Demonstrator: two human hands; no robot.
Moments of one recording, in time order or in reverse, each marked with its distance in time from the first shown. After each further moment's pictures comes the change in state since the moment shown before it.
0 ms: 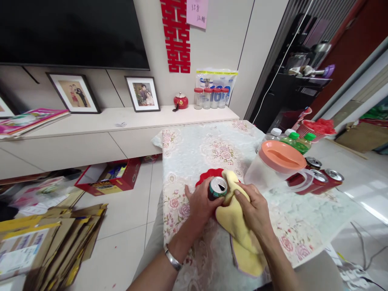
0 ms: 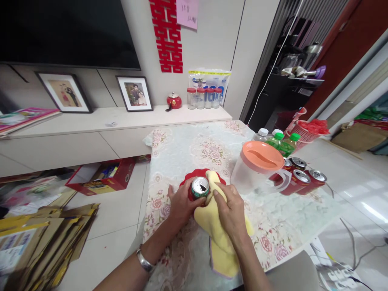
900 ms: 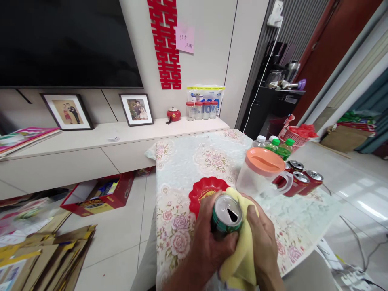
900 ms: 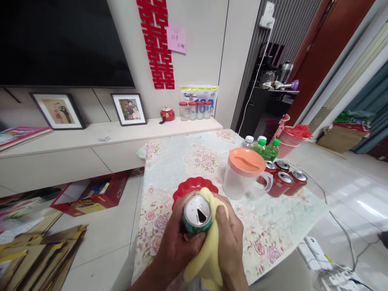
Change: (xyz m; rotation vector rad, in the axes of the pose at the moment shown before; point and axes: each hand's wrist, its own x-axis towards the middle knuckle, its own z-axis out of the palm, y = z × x) left_hand -0.066 0.047 -0.009 -0.652 0.033 0.449; right_hand -0.035 -0.076 -0.024 0.404 0.206 0.145
